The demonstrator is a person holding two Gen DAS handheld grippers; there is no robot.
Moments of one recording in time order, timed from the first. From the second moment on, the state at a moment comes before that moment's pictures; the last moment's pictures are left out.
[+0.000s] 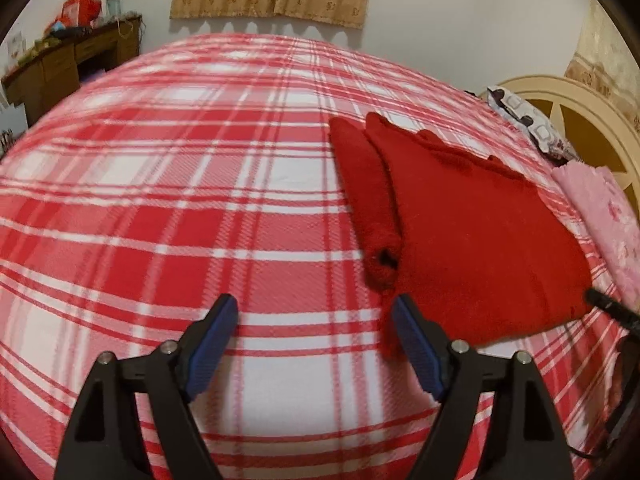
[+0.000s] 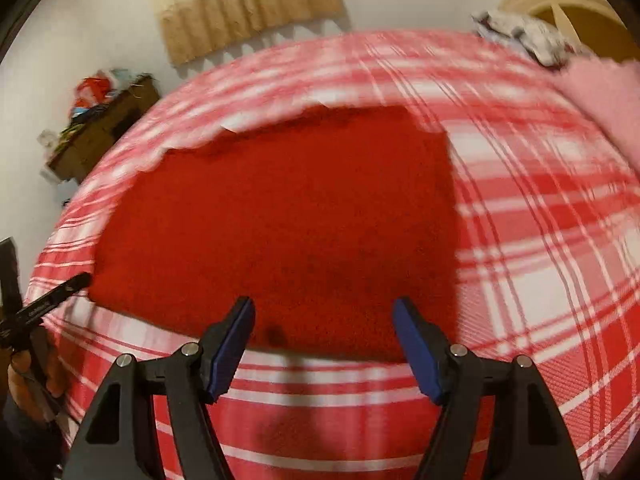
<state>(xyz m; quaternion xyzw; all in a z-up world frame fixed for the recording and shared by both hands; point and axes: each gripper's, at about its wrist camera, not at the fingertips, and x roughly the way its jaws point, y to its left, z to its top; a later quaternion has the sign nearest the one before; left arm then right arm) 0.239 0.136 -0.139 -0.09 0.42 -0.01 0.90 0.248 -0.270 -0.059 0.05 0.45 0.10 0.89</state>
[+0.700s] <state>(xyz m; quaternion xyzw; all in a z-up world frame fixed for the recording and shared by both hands) 0.249 0.182 -0.133 -0.08 0.41 -0.03 0.91 0.210 -0.023 -0.076 -0.25 0.34 0.24 0.87</state>
